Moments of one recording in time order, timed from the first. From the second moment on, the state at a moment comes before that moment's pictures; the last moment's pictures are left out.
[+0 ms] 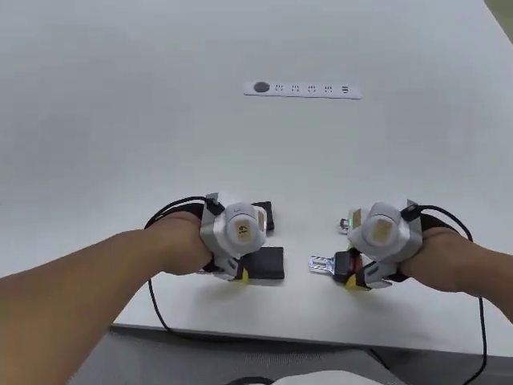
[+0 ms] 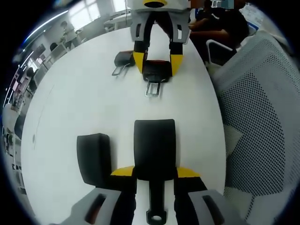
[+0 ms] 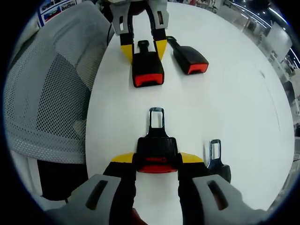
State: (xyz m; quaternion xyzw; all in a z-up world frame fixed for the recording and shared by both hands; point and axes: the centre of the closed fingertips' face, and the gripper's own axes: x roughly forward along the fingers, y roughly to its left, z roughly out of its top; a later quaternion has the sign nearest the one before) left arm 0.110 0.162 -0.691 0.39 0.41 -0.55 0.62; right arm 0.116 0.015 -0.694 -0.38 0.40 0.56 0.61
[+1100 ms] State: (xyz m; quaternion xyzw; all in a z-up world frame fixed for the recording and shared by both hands) left arm 0.108 0.162 -0.691 0.40 0.42 -0.55 0.60; right arm 0.115 0.068 -0.692 -0.39 0.37 0.59 0.60
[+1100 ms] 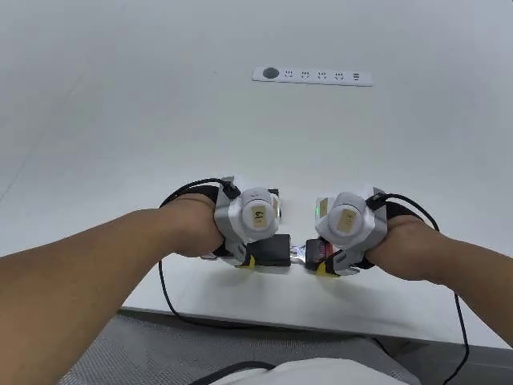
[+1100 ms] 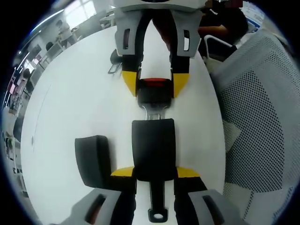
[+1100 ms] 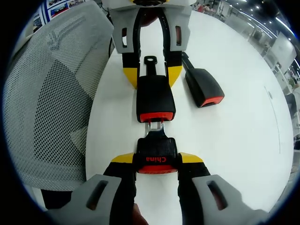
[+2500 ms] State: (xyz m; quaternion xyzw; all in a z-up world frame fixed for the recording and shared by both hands) left arm 0.107 0.165 -0.696 0.40 0.44 -0.53 0.60; right arm 0.109 0.086 -0.691 -0.40 0.35 0.59 0.61
